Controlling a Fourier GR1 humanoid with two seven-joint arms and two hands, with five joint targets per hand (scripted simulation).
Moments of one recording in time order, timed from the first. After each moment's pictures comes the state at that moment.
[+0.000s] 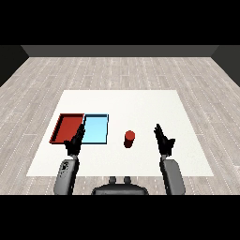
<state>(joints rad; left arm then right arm) 0.01 0.06 0.00 -1.55 0.00 -0.01 -0.02 0.01 -0.04 0.01 -1.59 0.00 -0.02 0.04</state>
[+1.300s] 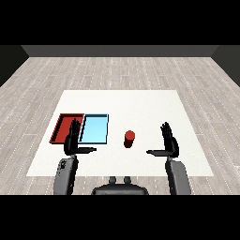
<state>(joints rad) -0.01 0.04 0.05 -1.59 0.05 -0.07 -0.41 0.03 -0.08 -0.07 -1.59 -0.07 0.13 -0.33</state>
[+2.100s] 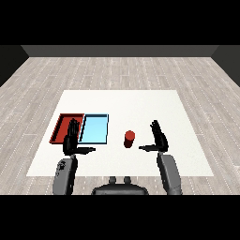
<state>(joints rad) -0.01 0.04 0.05 -1.62 0.08 -0.07 -0.40 -0.09 -0.02 -0.03 -1.41 -0.08 0.11 -0.29</state>
